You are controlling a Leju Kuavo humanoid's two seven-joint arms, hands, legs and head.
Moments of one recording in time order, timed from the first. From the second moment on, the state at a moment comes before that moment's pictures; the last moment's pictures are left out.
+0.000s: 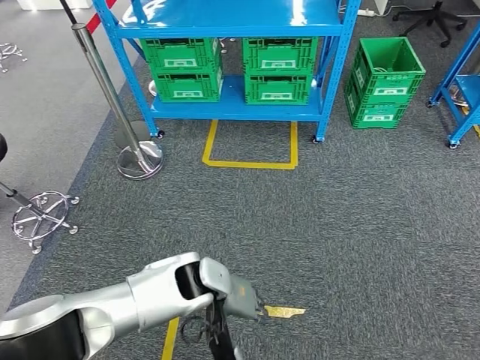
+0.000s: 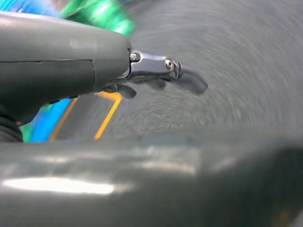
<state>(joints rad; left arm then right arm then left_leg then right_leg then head) -0.74 0.03 -1.55 -0.98 -1.01 -0.58 -0.40 0.00 0.15 -0.27 -0.19 1.23 -0.37 -0.03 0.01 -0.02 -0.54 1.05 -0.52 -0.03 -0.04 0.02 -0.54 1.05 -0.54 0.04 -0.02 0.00</state>
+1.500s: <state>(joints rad) -0.49 -0.18 -1.50 -0.47 -1.14 -0.22 -0.31 -0.06 0.17 -0.34 -0.19 1.16 -0.34 0.01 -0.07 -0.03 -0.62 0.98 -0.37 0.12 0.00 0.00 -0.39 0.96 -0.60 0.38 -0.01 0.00</state>
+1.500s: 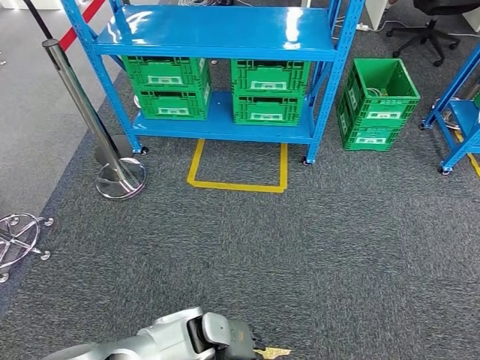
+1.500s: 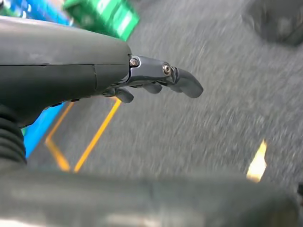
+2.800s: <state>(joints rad) -0.30 -0.20 -1.33 -0.25 -1.12 -0.18 -0.10 -0.08 0.17 -0.27 -0.22 1.12 -0.24 -0.02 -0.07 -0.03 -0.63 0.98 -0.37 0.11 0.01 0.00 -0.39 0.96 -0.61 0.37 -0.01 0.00</state>
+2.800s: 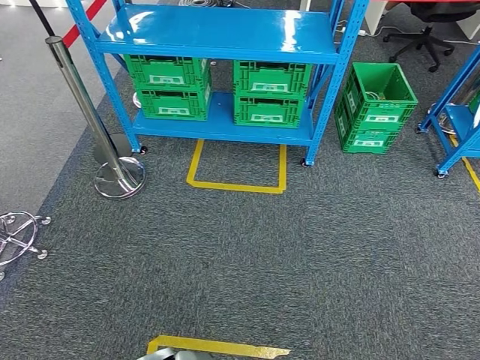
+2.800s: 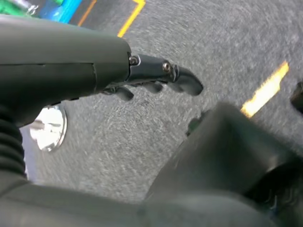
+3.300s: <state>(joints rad) -0.16 -0.17 -0.99 -0.25 -0.82 -0.14 -0.07 -0.02 0.13 -0.21 -0.26 0.82 -0.17 -0.02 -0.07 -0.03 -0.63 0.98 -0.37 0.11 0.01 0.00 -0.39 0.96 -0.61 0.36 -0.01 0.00</state>
